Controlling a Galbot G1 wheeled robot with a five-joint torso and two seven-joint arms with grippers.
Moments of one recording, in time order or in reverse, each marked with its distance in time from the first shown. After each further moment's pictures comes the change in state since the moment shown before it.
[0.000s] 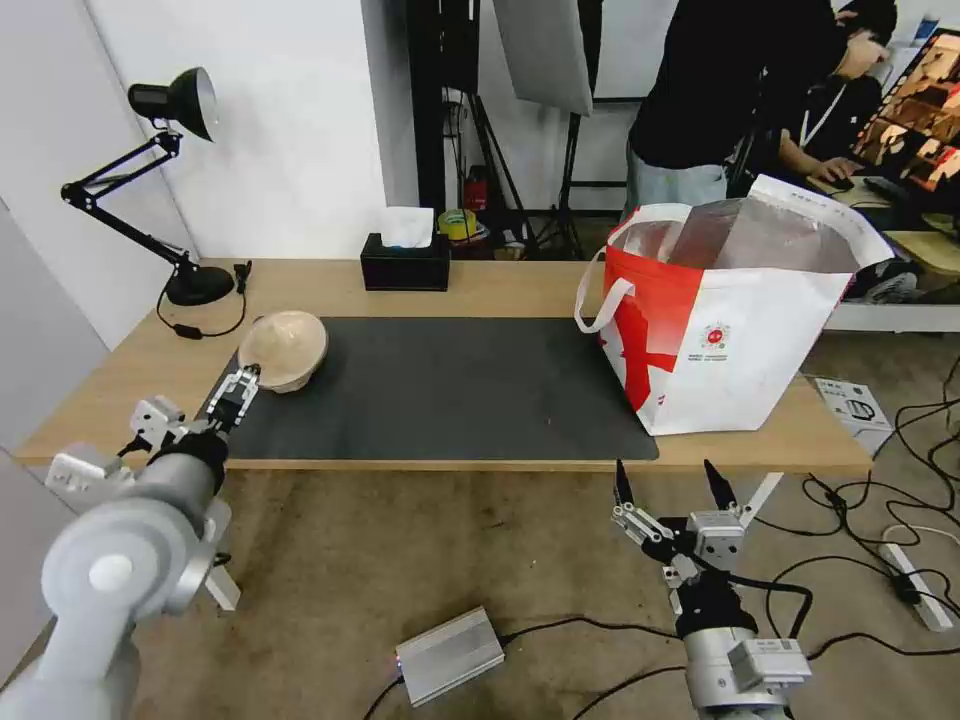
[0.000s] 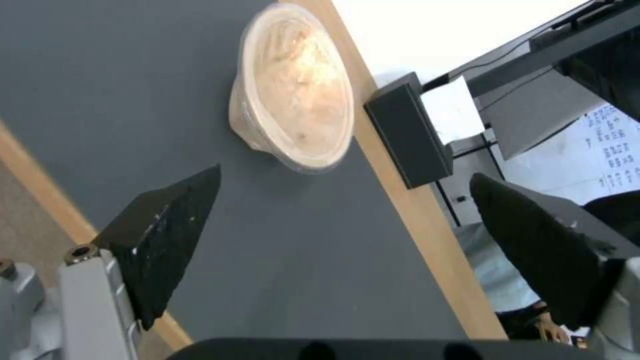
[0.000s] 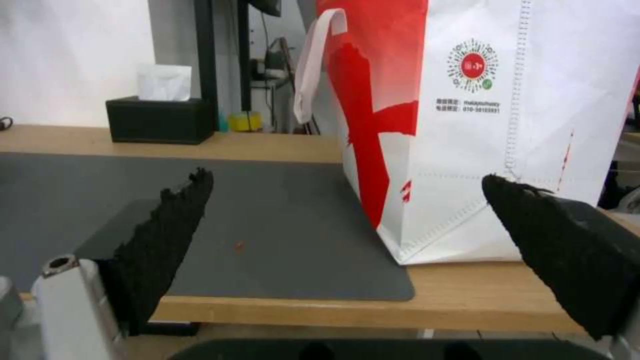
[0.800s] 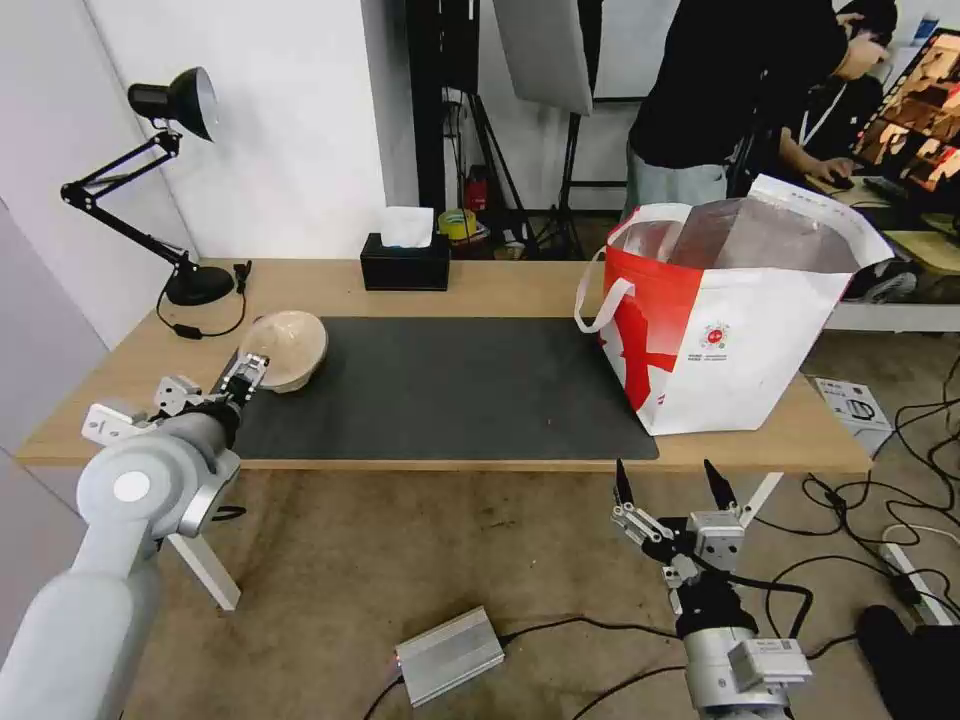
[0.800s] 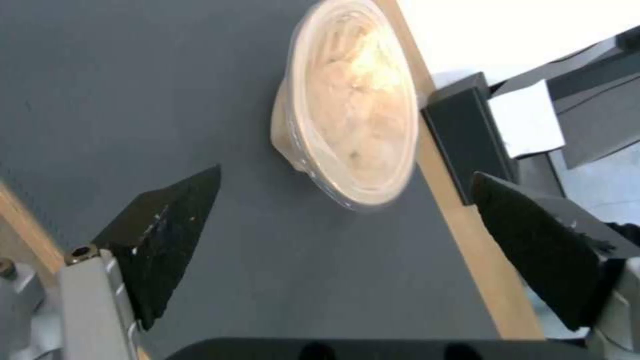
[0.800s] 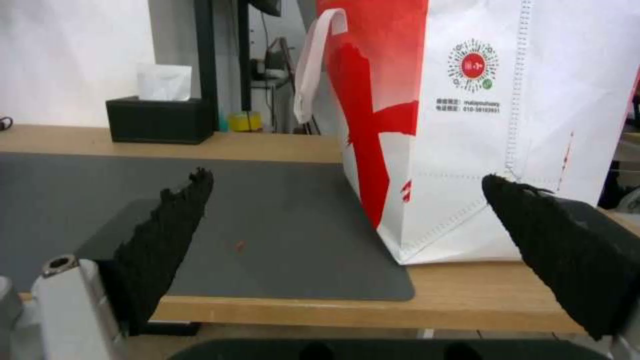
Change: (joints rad) left arm -0.180 0.018 0.087 0.205 -0.013 0.018 -0.085; right arm 0.000 0.000 0.000 0.000 0.000 0.000 0.000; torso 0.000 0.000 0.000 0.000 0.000
